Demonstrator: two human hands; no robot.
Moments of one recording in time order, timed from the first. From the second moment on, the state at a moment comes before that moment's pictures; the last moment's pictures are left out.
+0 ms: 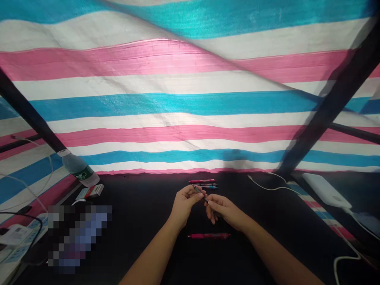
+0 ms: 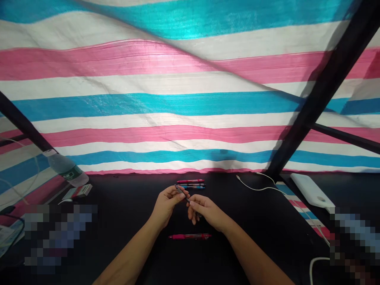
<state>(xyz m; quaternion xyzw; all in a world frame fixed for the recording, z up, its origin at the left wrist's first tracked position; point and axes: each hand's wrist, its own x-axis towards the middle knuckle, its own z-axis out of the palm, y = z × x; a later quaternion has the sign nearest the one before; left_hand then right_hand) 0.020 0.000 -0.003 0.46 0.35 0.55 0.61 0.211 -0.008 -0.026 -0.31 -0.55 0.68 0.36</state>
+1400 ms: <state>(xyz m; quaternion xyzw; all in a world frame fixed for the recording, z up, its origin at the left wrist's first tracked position) 0.001 -0.005 0.003 0.85 0.44 0.26 0.13 0.229 0.010 -0.023 -0.39 -0.39 0.67 0.50</state>
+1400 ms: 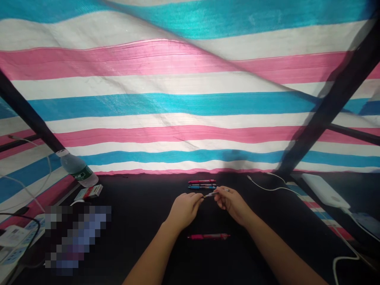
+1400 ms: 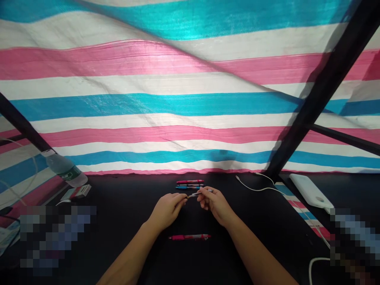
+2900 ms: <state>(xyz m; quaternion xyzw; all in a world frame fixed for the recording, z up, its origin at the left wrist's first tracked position) 0.036 -0.006 -0.015 0.36 0.40 0.49 0.69 0.216 -0.003 -0.019 -0.41 -0.53 0.53 0.53</state>
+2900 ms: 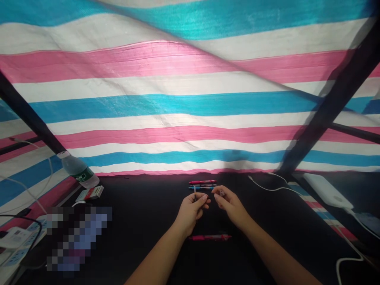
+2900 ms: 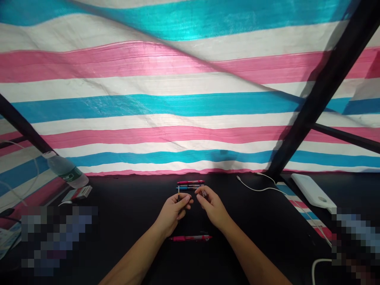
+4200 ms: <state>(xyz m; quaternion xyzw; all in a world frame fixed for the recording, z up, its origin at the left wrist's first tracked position) 0.028 -0.003 -0.012 0.48 0.43 0.50 0.58 0.214 -0.007 -0.005 -0.41 -0.52 0.53 0.52</state>
